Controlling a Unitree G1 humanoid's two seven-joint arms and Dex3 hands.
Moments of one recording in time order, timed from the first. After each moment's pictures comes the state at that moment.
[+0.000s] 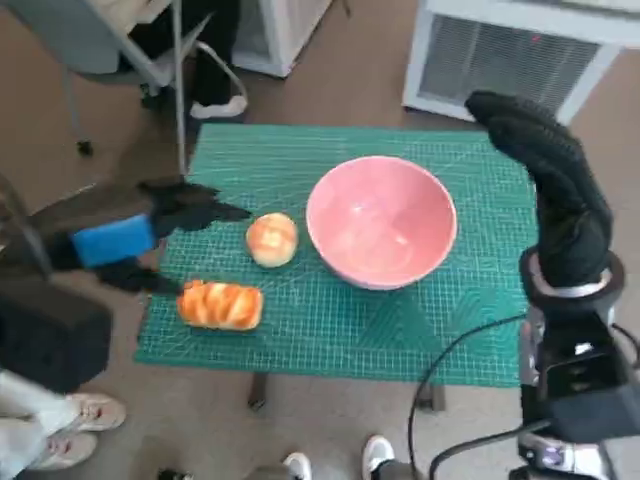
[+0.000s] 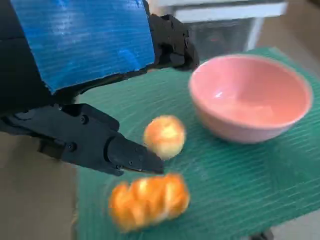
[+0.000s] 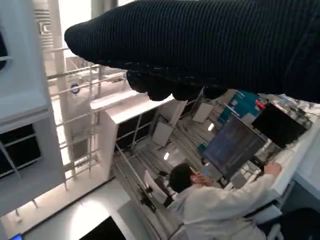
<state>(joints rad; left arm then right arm) -0.46 0.98 0.03 -0.19 0.08 -0.07 -0.99 -0.60 -0.26 -0.11 0.22 0.01 -0.84 0.18</state>
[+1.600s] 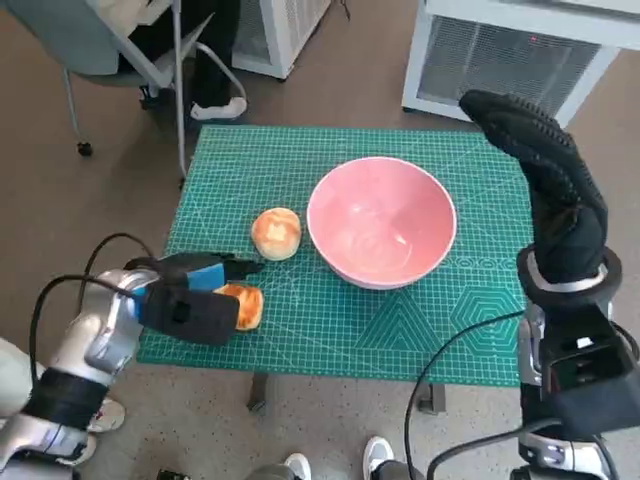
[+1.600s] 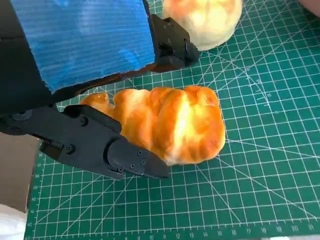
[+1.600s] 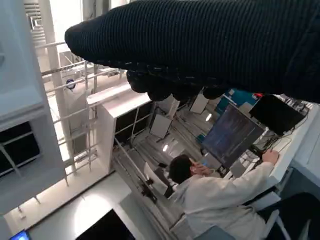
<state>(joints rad) -0.54 0.69 -0.39 0.35 0.55 -0.04 -0.72 -0.61 -0.28 -0.08 0.23 0.07 -0.81 0.21</state>
